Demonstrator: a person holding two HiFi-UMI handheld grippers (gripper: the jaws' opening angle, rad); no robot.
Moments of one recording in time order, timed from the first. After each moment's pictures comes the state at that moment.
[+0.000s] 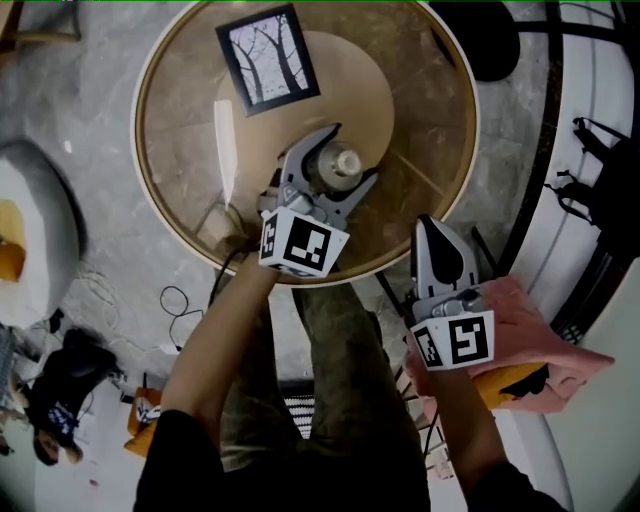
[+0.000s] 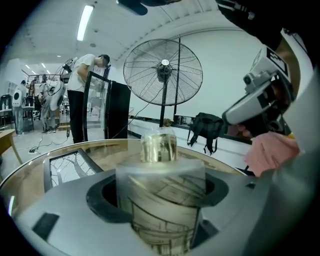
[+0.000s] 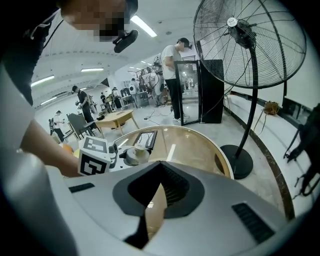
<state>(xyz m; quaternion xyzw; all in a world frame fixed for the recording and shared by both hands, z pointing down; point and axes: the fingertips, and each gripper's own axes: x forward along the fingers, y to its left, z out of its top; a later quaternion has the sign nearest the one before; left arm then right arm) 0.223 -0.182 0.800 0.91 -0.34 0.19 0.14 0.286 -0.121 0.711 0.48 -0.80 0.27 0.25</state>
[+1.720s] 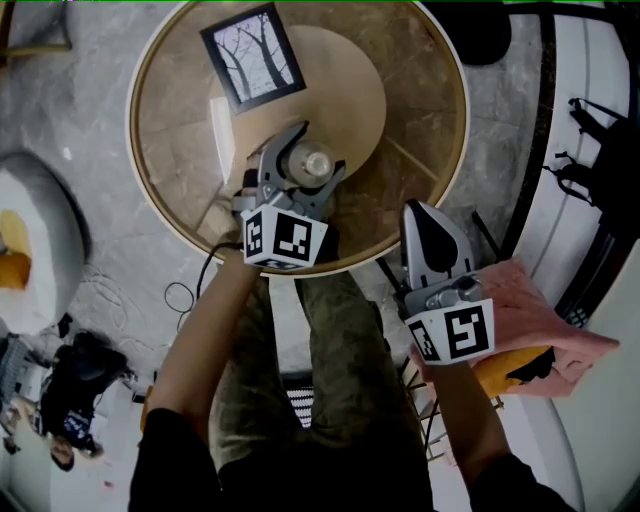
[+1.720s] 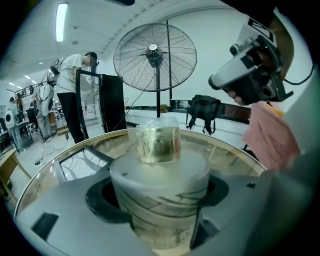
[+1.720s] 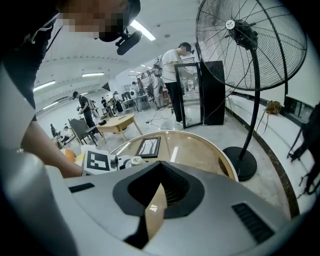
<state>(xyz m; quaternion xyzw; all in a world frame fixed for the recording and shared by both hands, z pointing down) 0.199 -0.167 0.822 0.90 -0.32 0.29 0.10 0.273 -0.133 0.689 0.48 -0.80 0.27 0.23</state>
